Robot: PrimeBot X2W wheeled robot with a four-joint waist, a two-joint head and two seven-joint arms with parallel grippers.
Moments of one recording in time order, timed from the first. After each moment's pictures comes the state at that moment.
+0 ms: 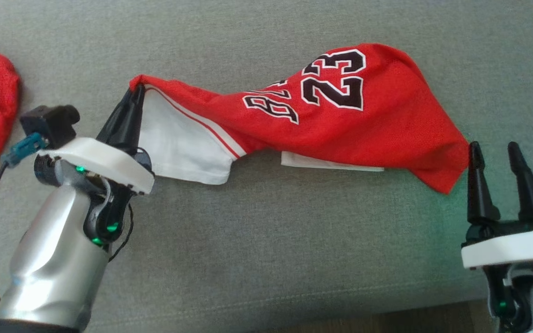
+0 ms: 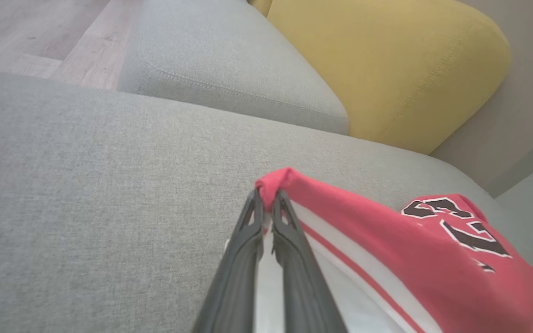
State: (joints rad) left arm -0.51 0.27 -0.41 0.41 -0.71 -0.06 -0.14; right arm 0.01 -0.04 -0.08 -0.14 0.27 0.13 0.03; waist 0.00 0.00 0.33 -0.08
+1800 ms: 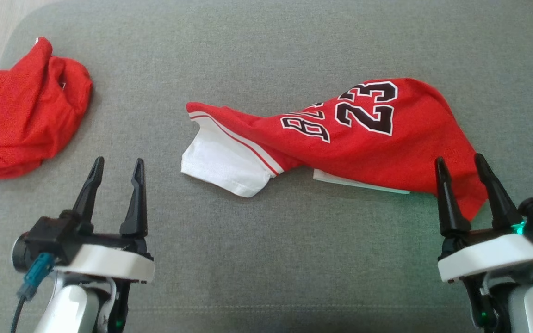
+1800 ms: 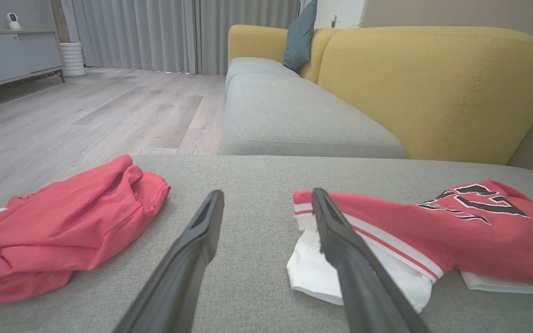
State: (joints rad) left arm -0.06 0.25 -0.26 0.01 -0.34 0.10 -0.26; right arm 0.03 -0.04 -0.01 -0.15 0.21 0.13 0.08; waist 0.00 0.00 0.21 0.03
